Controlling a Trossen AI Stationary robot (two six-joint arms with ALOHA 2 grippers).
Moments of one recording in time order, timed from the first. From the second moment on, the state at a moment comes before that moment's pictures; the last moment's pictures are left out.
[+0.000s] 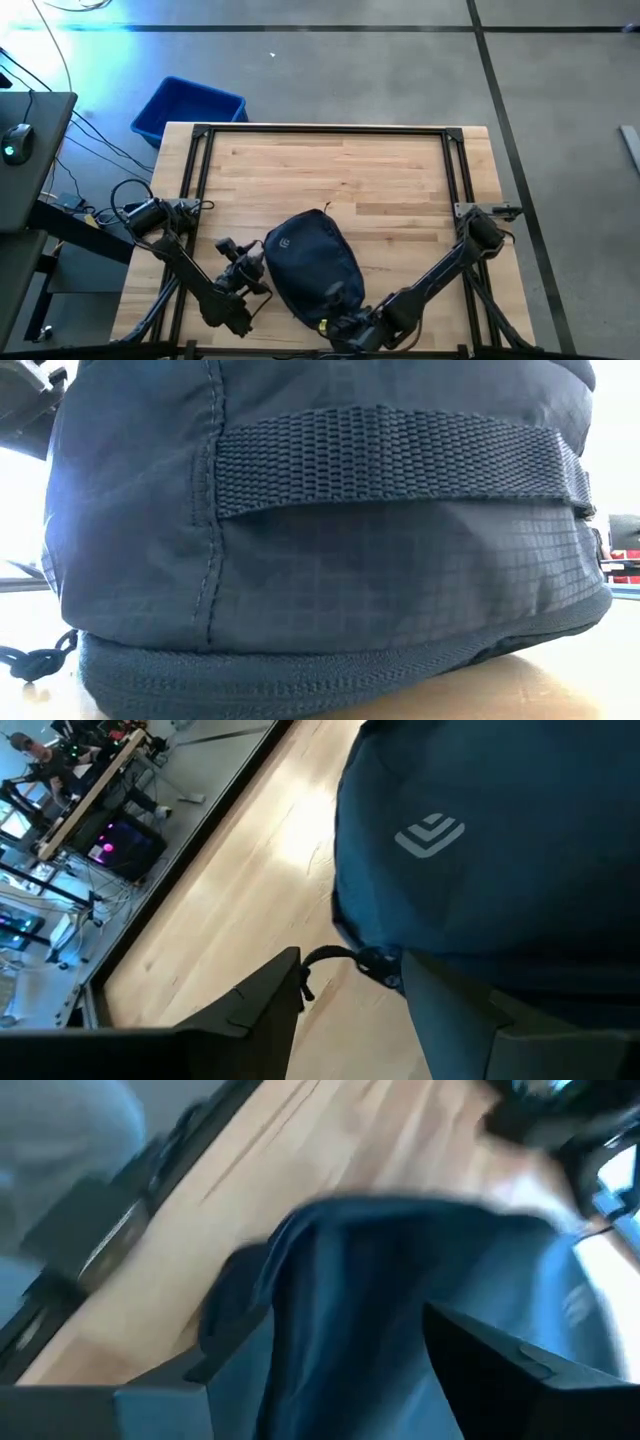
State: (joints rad) left arm -0.87 1.94 1.29 -1.51 -0.96 -1.59; right arm 0.71 2.13 1.81 -0.72 0.49 -0.06
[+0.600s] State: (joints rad) left arm -0.86 1.94 1.29 -1.42 -0.97 -1.44; right arm 0.69 2.28 1.83 -0.73 0.69 -0.12
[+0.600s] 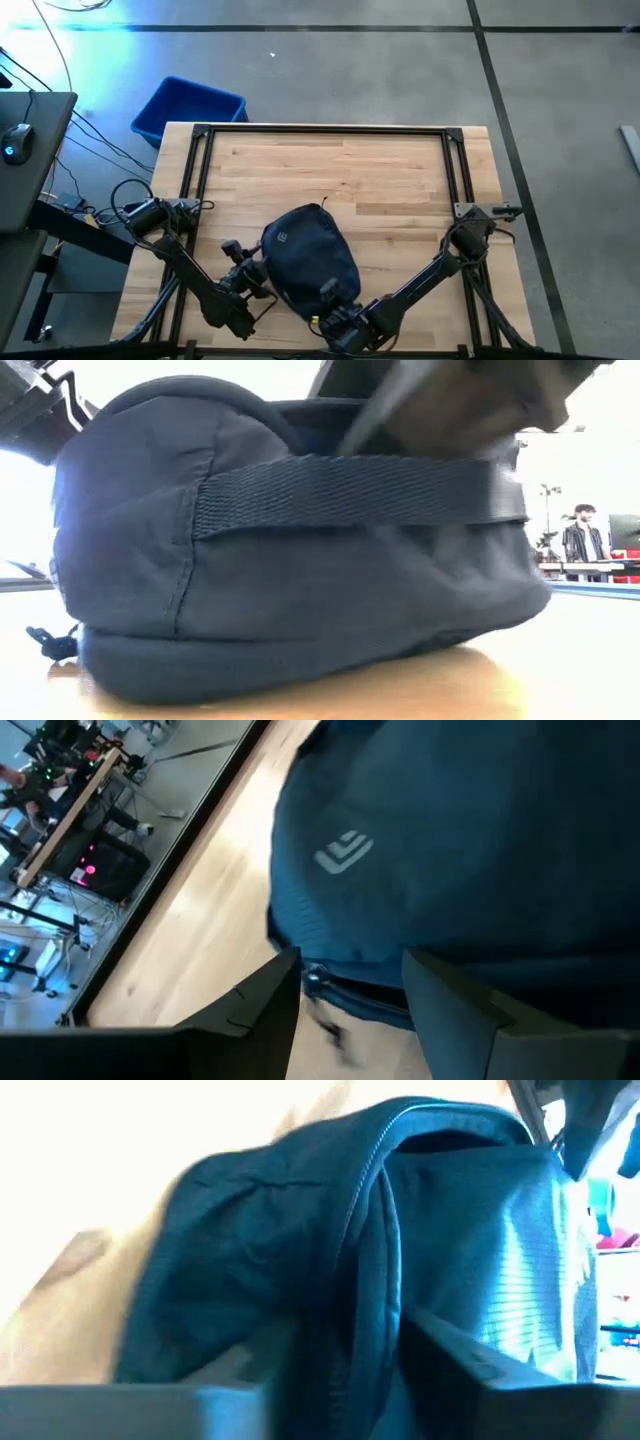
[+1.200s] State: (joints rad) left arm -0.87 1.94 1.29 -1.57 -0.77 -1.45; right arm 0.55 2.27 2.25 -1.13 0.78 -0.04
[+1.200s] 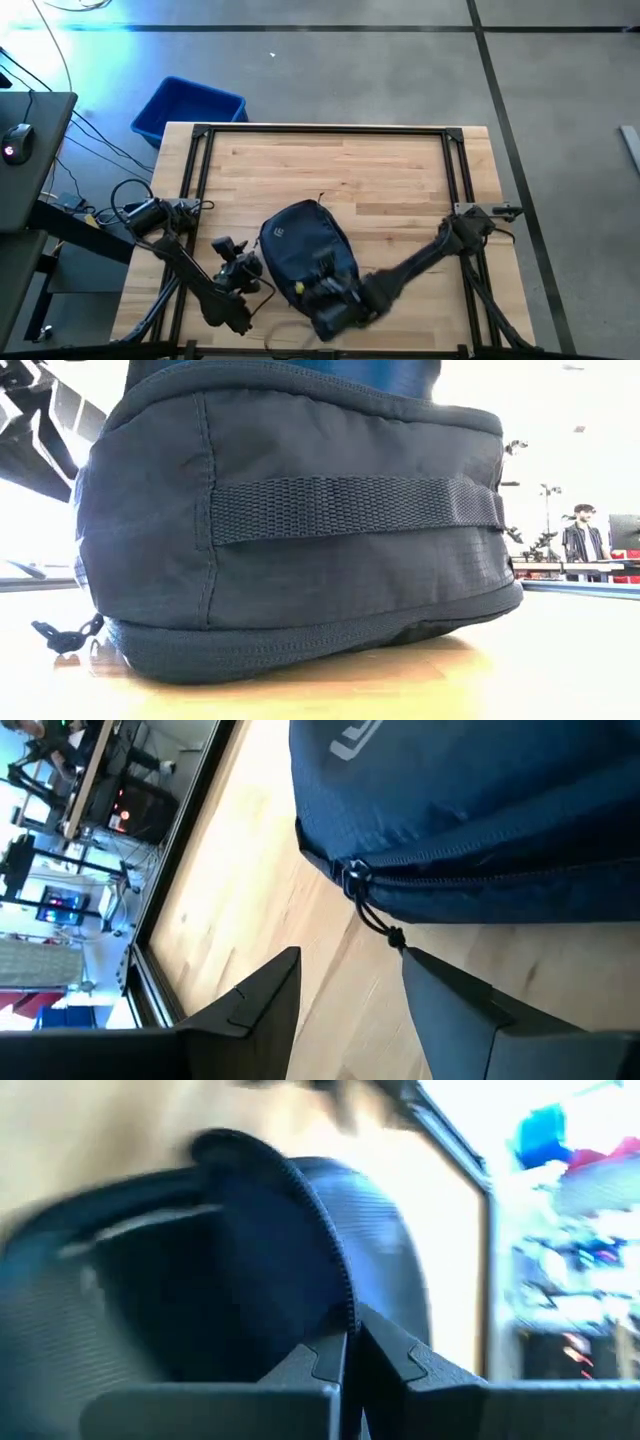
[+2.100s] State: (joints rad) left arm -0.88 1.94 1.29 -1.46 -1.11 -1.40; right arm -0.47 2.36 2.32 -0.64 0.08 -0.32
